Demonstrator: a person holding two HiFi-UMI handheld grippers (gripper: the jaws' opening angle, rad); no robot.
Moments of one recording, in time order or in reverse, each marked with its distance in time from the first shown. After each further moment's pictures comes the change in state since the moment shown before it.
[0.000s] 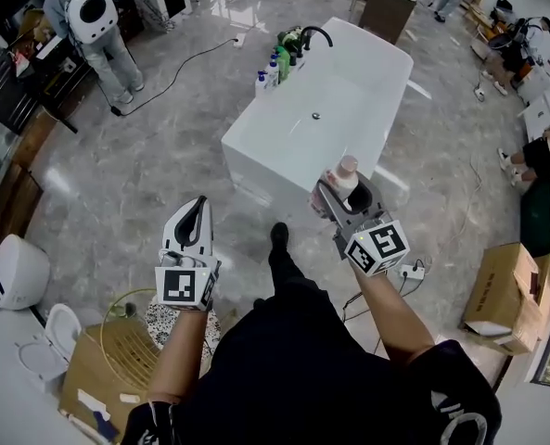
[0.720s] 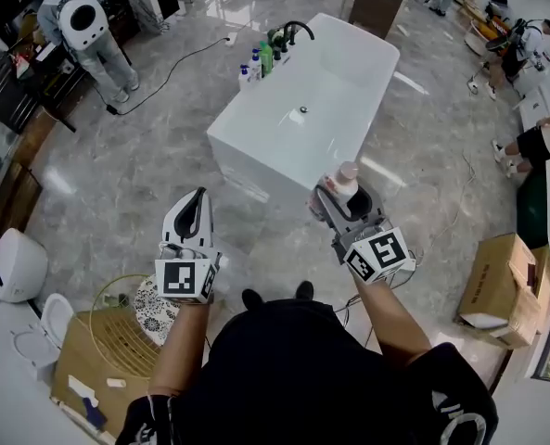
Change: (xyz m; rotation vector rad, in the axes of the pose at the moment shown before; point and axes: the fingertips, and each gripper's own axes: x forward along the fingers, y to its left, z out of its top) left arm -0.026 -0.106 0.033 0.000 -0.029 0.011; right arm -0.127 -0.010 0.028 -0.015 -0.042 0.006
